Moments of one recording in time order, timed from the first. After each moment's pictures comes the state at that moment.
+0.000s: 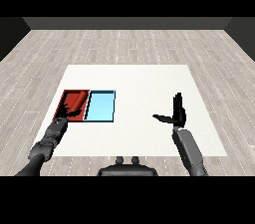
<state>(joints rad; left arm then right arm) -0.71 0.43 -0.01 -0.04 0.05 0.43 -0.09 -0.14 -0.24 0.11 -1.37 -0.31 -0.32 -0.40</state>
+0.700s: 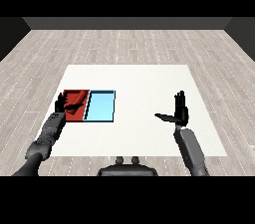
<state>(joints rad) -0.73 0.46 0.07 -0.16 0.11 0.38 -0.27 -0.15 -0.25 0.08 -1.40 -0.34 -0.27 -0.40</state>
